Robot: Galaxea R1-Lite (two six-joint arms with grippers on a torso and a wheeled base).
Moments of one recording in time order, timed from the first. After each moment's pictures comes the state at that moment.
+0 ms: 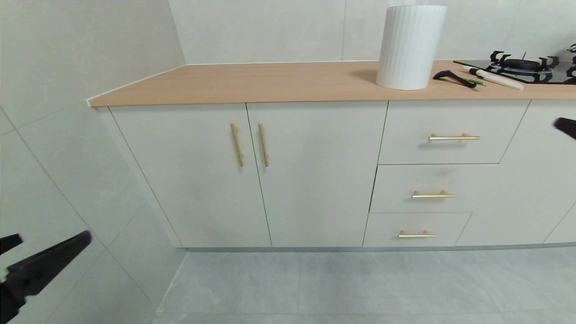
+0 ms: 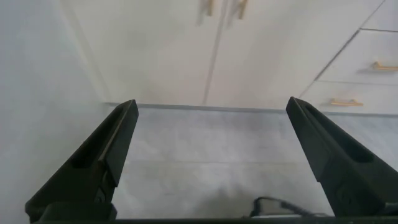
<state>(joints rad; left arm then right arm) -0.34 0.76 -0.58 0.05 0.28 -0.18 0.29 0.94 -0.65 -0.39 -0.26 0.26</state>
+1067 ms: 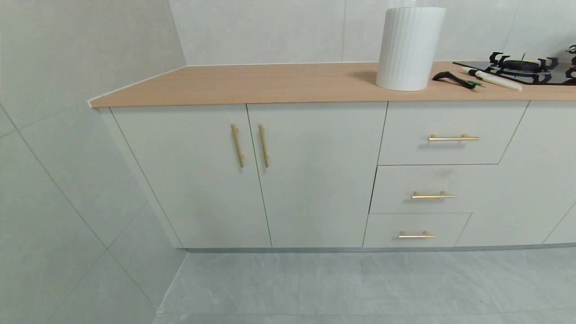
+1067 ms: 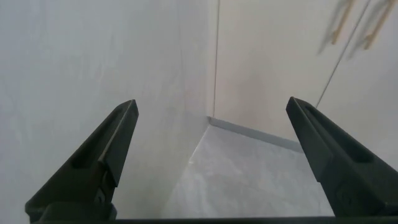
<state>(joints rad) -0.02 0.03 -0.36 0.30 0.43 -0.02 0.00 0.00 -0.12 -0.25 -0.38 -0.05</state>
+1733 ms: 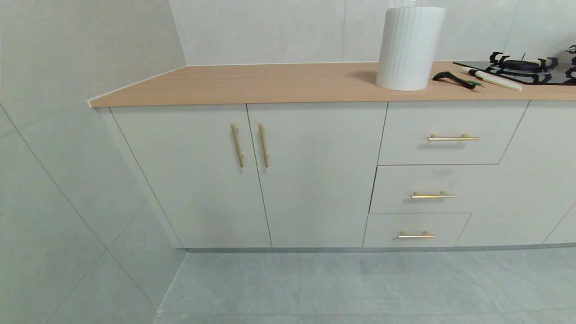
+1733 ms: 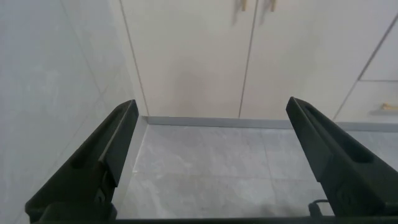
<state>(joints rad) -0.01 0.01 0.00 0.00 0.04 0.00 0.00 0.00 0.00 -0.01 0.03 -0.03</state>
